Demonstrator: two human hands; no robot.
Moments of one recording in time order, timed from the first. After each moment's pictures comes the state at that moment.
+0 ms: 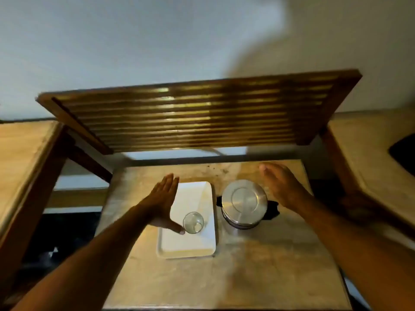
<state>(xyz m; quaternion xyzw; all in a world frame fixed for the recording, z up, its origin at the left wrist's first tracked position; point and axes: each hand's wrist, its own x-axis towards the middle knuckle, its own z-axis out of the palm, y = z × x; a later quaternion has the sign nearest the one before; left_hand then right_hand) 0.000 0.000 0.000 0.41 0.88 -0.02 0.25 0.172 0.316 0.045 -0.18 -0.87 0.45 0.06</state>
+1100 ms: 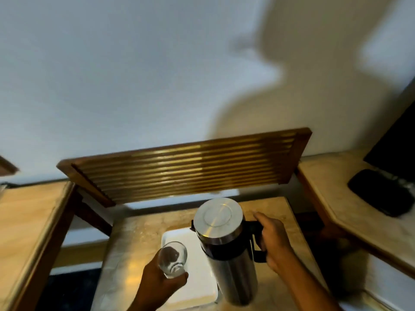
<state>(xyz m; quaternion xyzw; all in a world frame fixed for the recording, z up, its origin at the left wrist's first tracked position) 0.099 -0.025 0.076 0.13 0.87 0.44 0.19 0.197 0.245 0.125 -0.44 -0.53 0.71 0.14</state>
